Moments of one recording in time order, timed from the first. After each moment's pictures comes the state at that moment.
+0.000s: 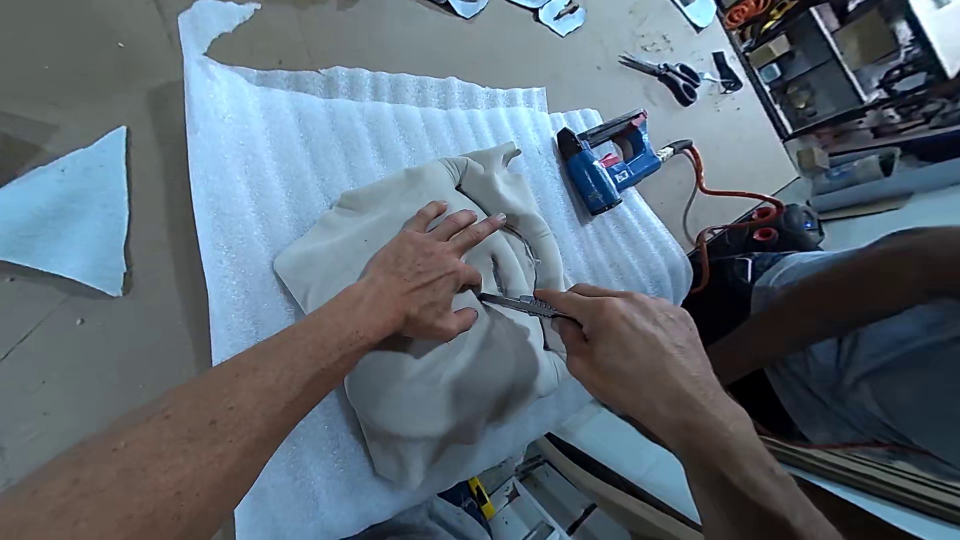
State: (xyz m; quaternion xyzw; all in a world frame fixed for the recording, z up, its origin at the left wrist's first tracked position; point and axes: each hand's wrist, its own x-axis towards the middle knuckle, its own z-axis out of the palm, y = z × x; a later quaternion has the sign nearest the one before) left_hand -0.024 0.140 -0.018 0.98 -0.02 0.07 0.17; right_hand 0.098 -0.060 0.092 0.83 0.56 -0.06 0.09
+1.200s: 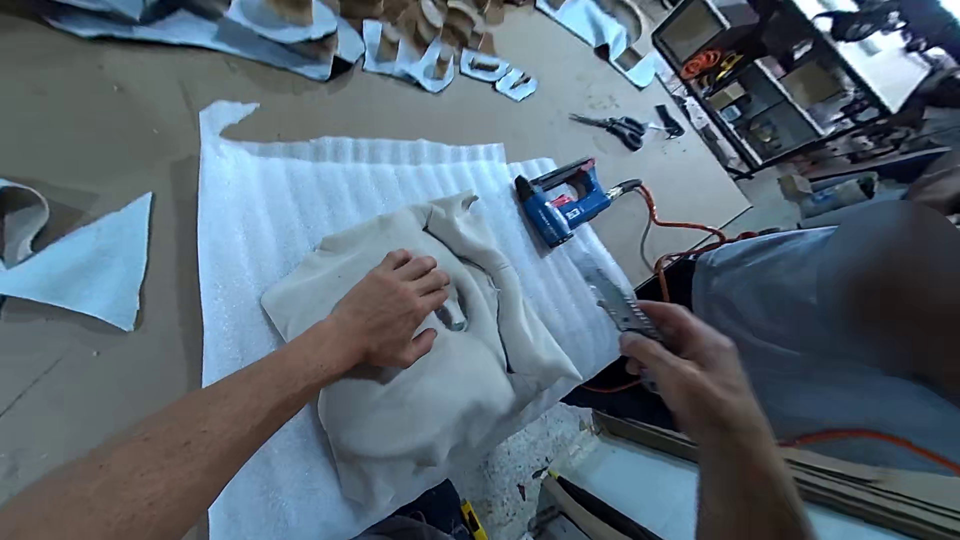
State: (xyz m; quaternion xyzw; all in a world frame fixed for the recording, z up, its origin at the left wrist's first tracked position) left_hand -0.029 0.131 -0.010 0.98 -0.03 0.12 0.12; right_hand 0.178 -0.152 0.107 0.90 0.28 -0.14 -0.31
